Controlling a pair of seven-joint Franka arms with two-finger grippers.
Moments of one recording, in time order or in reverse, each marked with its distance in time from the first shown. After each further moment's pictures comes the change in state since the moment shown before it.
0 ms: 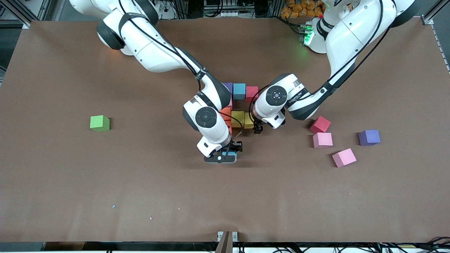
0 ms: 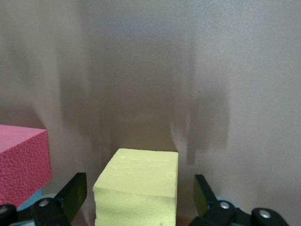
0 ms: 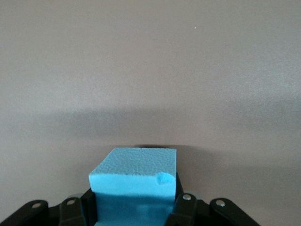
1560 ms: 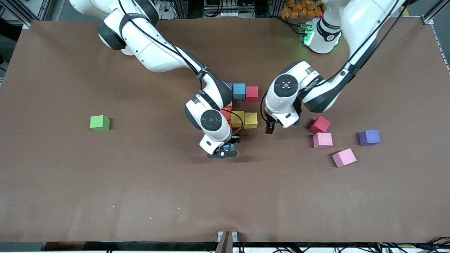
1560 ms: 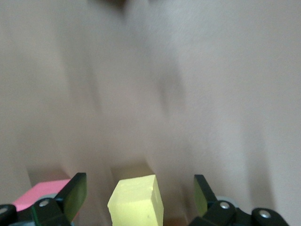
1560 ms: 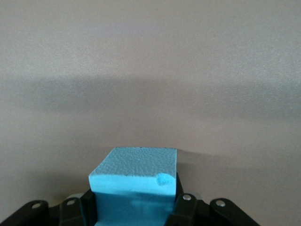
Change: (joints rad) left arm 0.163 -0.185 -0.107 0.020 0.000 -0.249 0.308; right arm -0.003 0.003 0.033 -0.008 0.001 -0.135 -0.057
